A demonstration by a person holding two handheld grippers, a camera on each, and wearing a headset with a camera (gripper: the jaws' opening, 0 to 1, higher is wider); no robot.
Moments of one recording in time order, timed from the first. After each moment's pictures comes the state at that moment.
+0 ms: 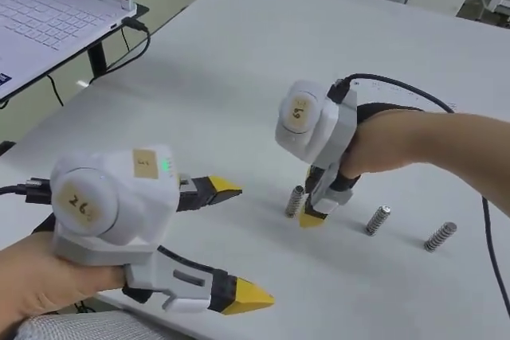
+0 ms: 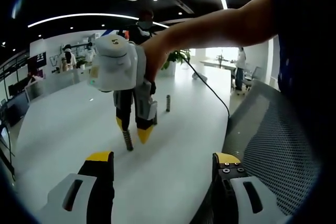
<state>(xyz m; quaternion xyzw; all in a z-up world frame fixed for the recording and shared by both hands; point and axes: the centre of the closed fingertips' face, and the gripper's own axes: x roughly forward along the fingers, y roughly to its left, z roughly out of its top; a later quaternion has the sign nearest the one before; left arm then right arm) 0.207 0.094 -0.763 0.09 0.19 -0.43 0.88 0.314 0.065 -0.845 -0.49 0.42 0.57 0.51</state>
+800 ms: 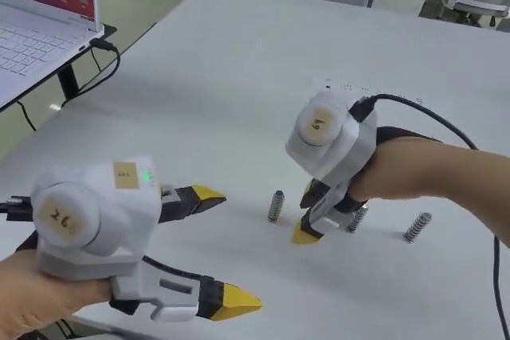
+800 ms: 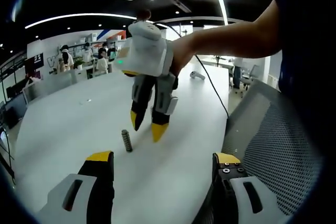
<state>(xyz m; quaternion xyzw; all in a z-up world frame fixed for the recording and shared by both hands) 0.210 0.094 -0.764 0.10 0.19 -0.44 0.87 0.286 0.048 -0.827 -0.40 0.41 0.57 0.59</state>
